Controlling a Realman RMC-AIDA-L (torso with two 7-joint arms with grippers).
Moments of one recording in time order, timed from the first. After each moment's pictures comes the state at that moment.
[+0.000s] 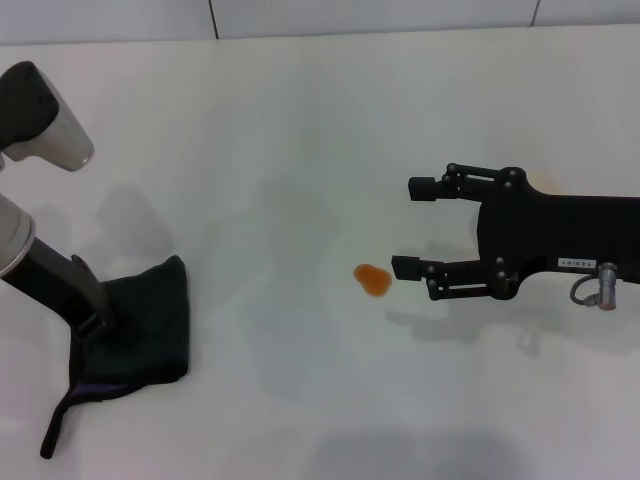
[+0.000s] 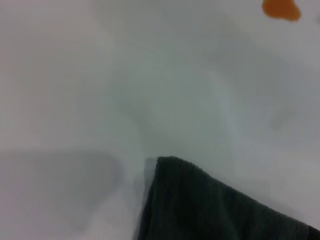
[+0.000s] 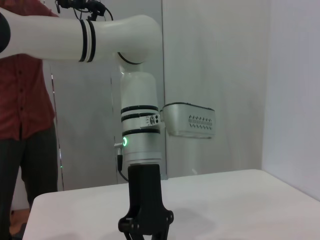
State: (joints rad) left arm -0.75 -2.06 0.88 0.85 2.80 1.65 -1.91; right arm 0.20 2.01 -1.42 -1.17 -1.43 -1.37 1.37
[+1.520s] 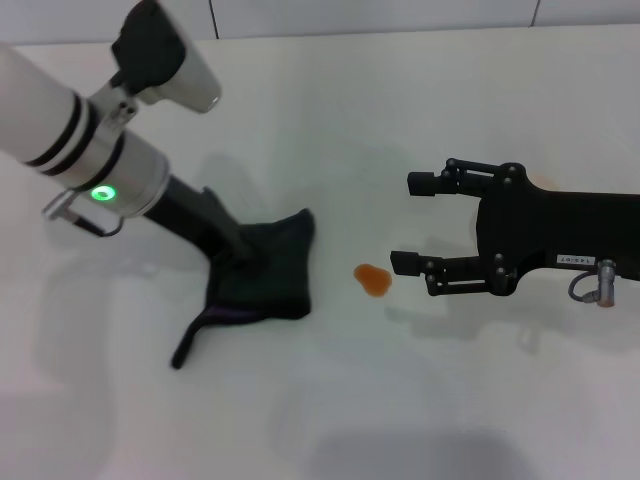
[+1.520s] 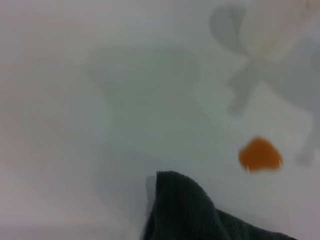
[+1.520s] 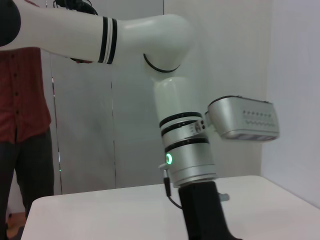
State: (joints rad) left arm -0.91 -2.08 1.03 0.65 2.54 1.40 -1.89; right arm 0.21 2.01 -1.42 -1.15 -1.41 -1.37 1.35
